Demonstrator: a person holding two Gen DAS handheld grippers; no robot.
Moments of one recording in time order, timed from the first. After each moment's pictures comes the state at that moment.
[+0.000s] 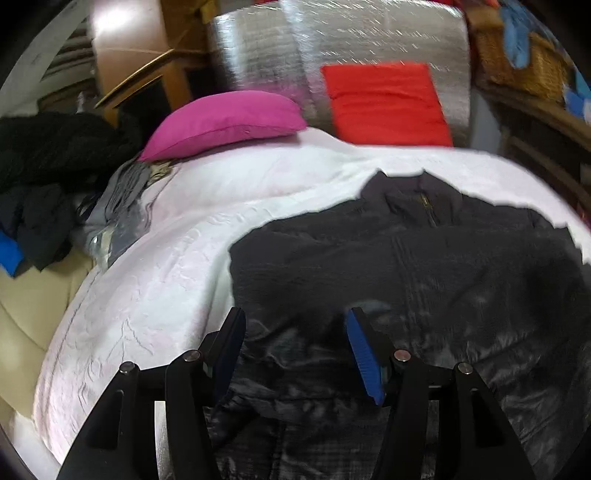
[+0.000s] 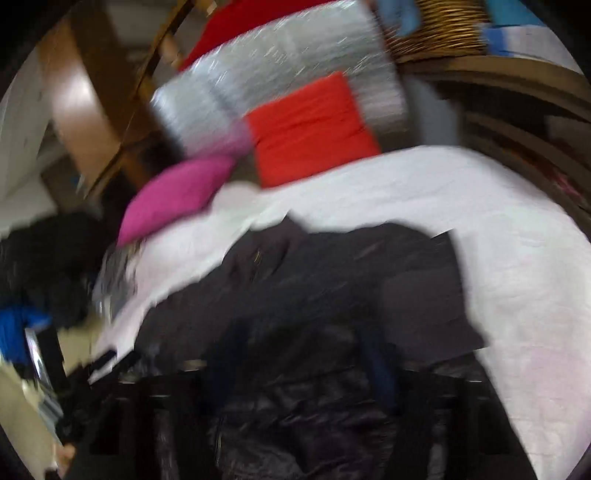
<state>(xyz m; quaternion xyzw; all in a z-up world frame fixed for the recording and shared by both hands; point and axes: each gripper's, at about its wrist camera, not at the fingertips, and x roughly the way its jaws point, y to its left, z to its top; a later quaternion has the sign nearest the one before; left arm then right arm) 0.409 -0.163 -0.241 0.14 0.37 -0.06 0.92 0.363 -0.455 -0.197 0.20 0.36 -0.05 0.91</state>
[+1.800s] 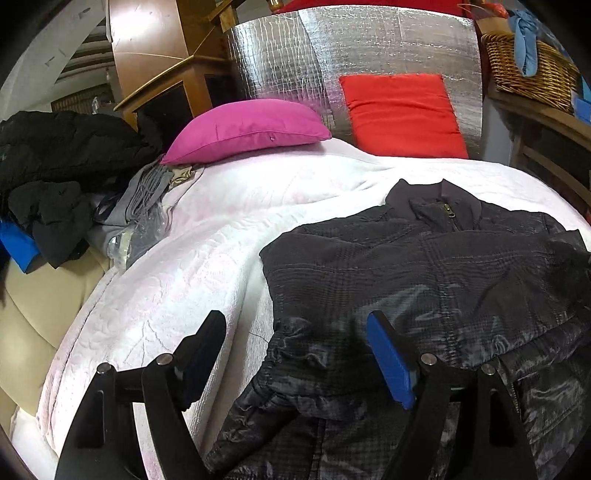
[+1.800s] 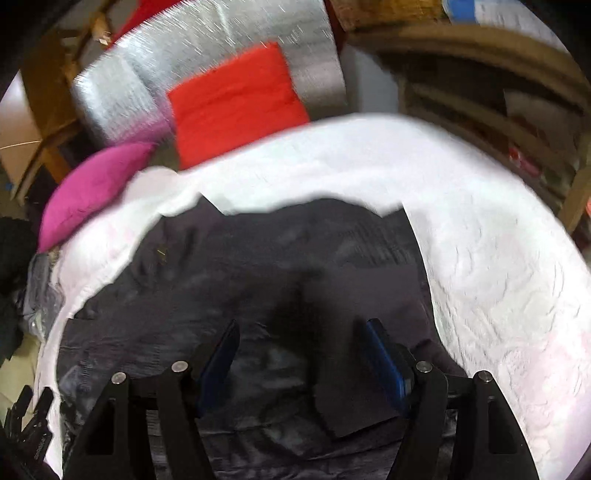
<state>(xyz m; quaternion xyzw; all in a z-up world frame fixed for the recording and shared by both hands) 0.407 -0.132 -0.239 0.12 0.34 -0.04 0.93 0.420 -0.491 -0.243 0.22 0.42 -0.19 0.86</state>
